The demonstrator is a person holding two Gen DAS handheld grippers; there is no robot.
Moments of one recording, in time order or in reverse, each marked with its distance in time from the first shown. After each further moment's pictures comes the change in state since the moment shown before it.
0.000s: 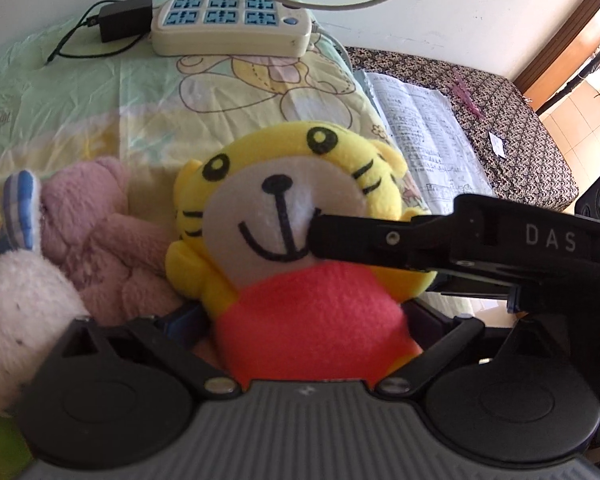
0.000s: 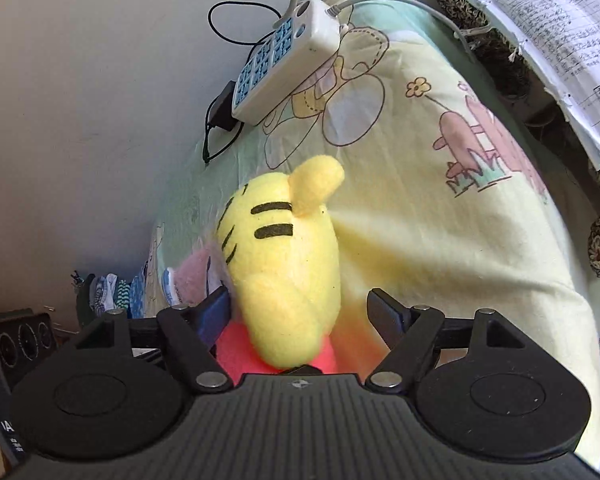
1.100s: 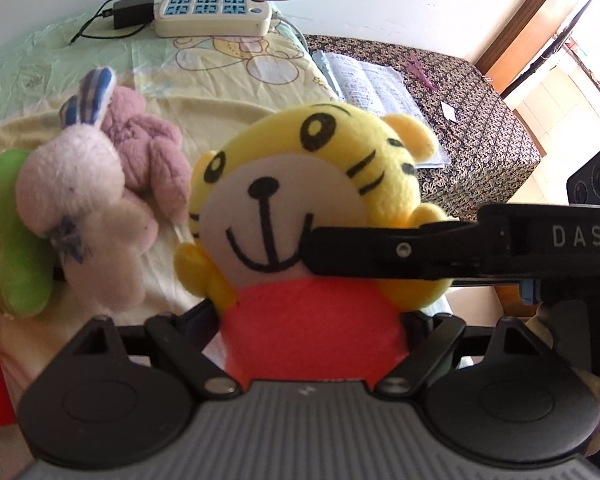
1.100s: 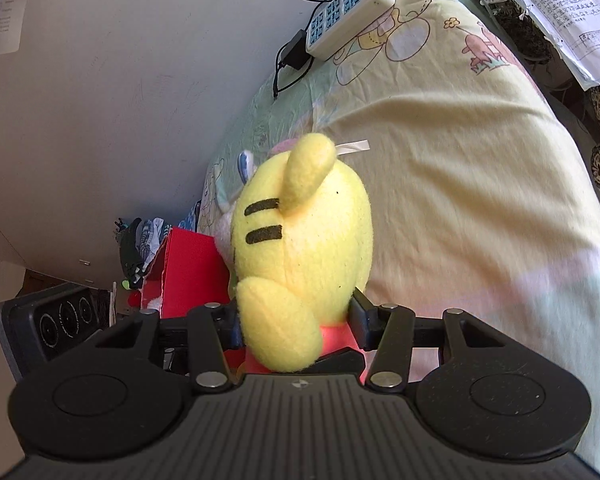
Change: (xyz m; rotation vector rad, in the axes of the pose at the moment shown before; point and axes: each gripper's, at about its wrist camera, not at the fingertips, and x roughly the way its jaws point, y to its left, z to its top) left arm -0.093 -0.033 -0.103 0.040 -0.015 -0.043; right arm -0.076 0.041 -0.101 -0.064 0.068 0.081
